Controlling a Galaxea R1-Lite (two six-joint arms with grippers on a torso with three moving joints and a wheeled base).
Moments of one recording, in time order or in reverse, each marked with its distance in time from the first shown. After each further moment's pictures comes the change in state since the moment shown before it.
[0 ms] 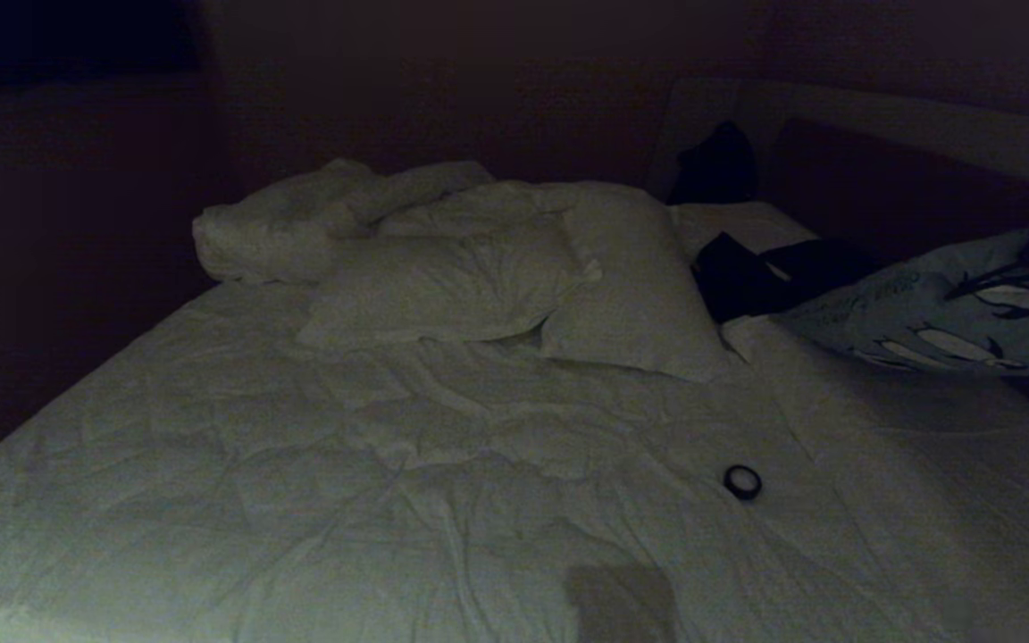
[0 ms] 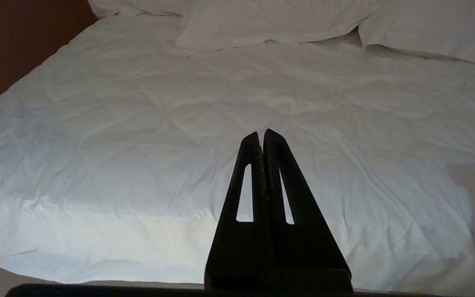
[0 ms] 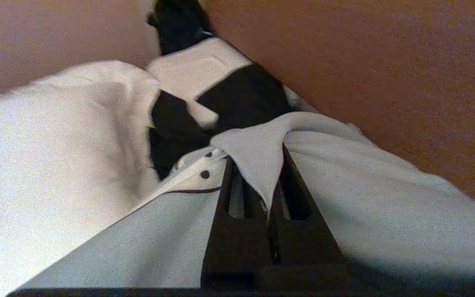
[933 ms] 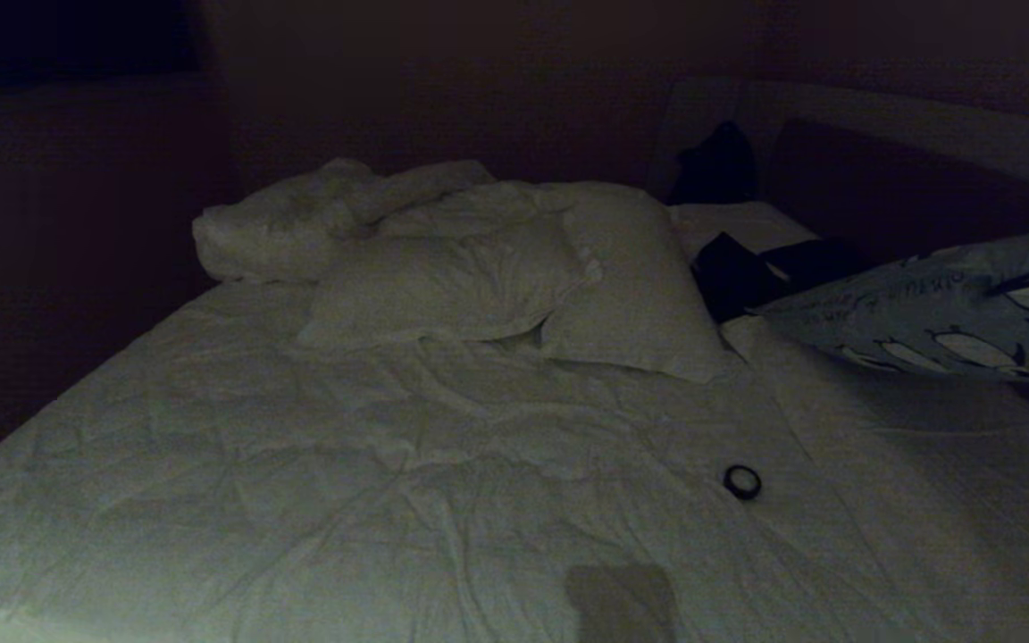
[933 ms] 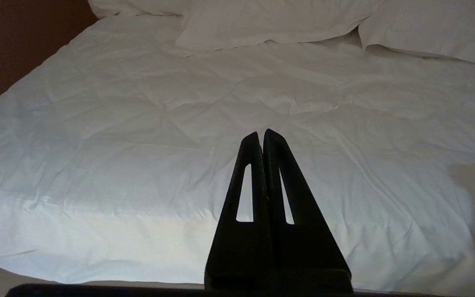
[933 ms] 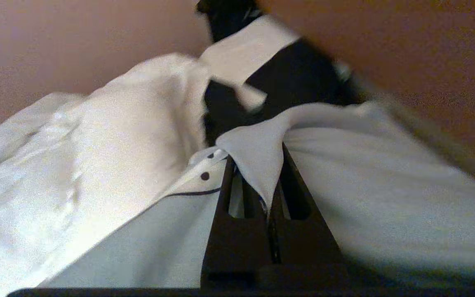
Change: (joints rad) left arm 0.000 0.000 0.000 0.000 0.000 0.000; right arm -0.083 -0.021 0.019 0.034 0.254 0.200
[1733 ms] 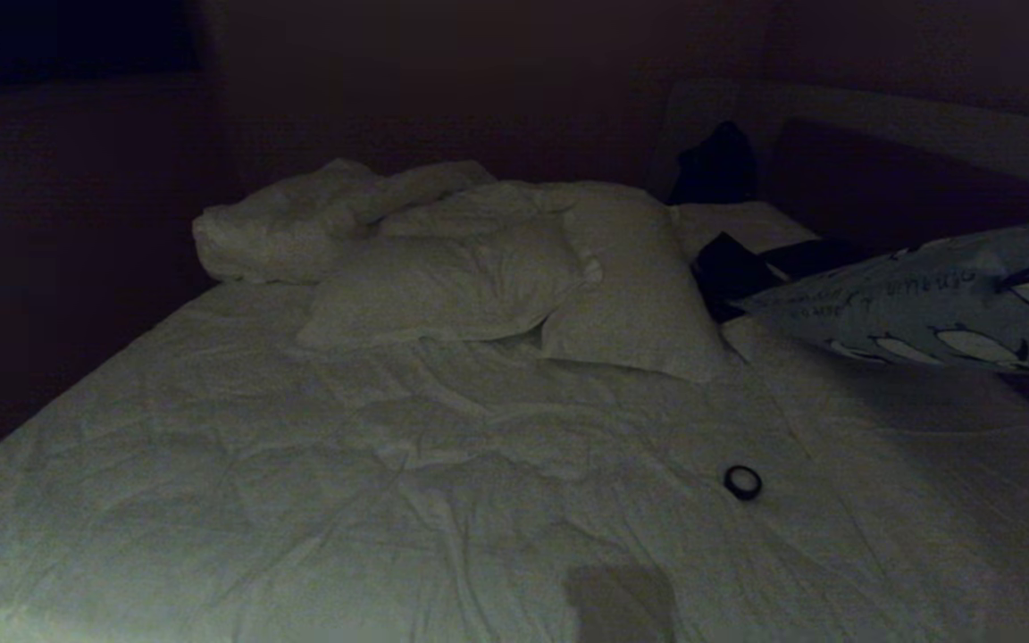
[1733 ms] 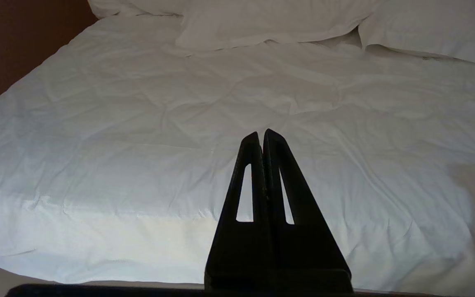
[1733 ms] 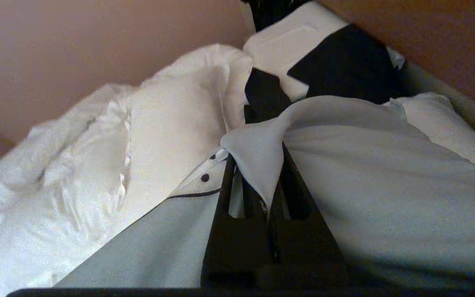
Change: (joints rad) left arm 0.000 0.000 0.000 0.000 0.000 0.000; right arm -0.027 0.020 -0.050 -0.005 0.134 0.091
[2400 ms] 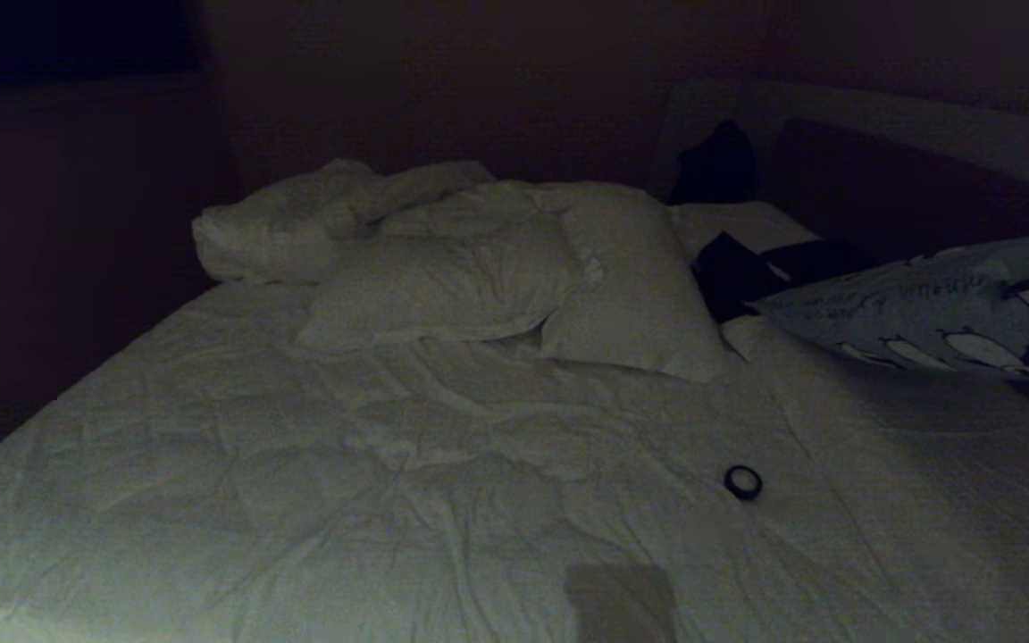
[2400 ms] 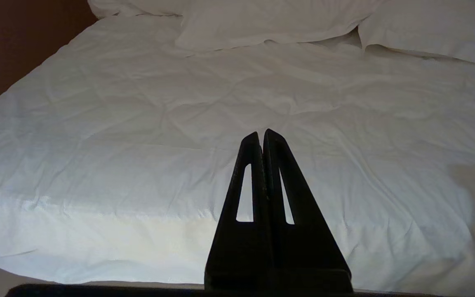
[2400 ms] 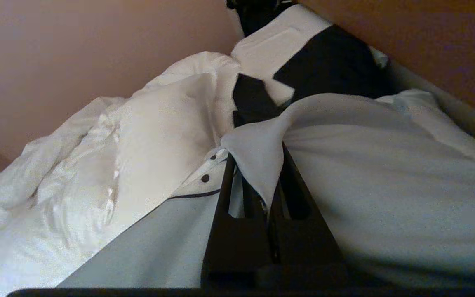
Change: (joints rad) left arm 0.000 0.000 0.000 0.000 -0.001 0.000; right arm -0.043 0.094 -0.094 0.004 -0.002 0.042
